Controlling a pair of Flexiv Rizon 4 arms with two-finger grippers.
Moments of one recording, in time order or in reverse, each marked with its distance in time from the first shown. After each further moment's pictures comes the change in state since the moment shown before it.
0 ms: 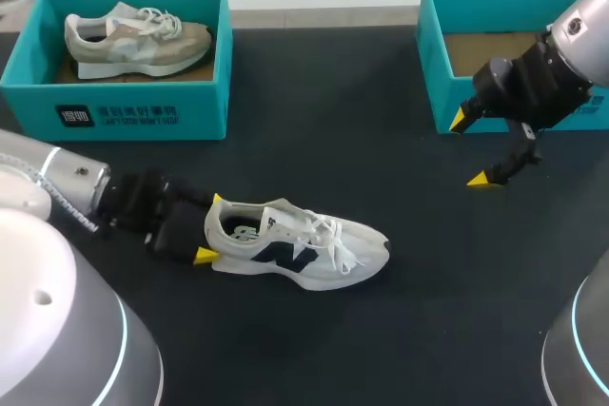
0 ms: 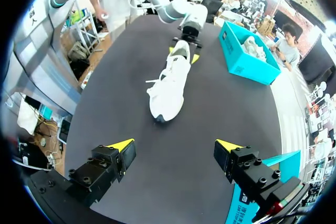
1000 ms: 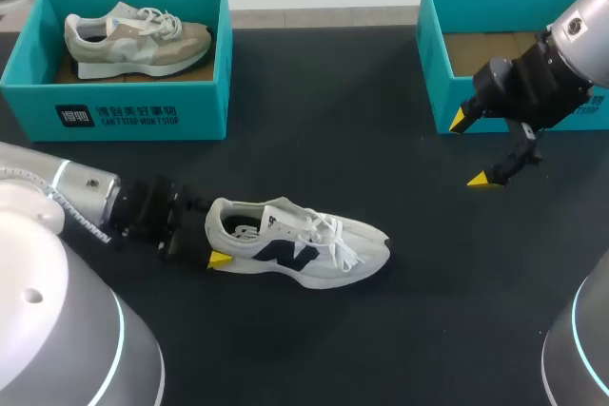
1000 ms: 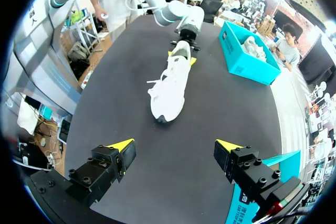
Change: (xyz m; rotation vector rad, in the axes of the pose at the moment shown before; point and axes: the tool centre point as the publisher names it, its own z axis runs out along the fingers) left arm 0.000 0.002 0.018 0.022 -0.053 -0.010; right arm 0.000 0.000 0.000 0.000 0.000 0.000
